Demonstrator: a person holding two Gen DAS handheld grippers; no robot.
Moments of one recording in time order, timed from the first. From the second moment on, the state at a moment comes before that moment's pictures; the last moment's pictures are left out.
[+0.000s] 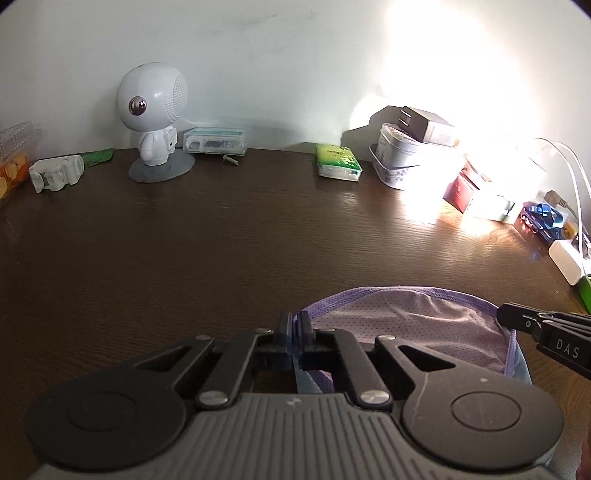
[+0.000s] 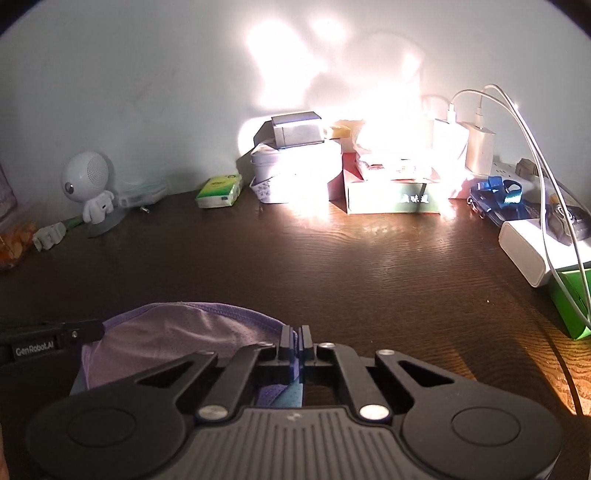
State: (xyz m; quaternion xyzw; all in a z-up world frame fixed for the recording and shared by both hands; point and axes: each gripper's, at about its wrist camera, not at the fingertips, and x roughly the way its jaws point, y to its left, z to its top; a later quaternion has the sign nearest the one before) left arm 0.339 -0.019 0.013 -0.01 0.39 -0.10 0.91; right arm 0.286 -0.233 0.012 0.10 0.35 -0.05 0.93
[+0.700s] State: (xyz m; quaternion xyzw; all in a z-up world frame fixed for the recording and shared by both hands) left arm 0.105 0.019 0.148 0.09 0.25 -0.26 0.93; right arm 0.102 -0.201 0.178 -0.03 0.21 0.05 0.98
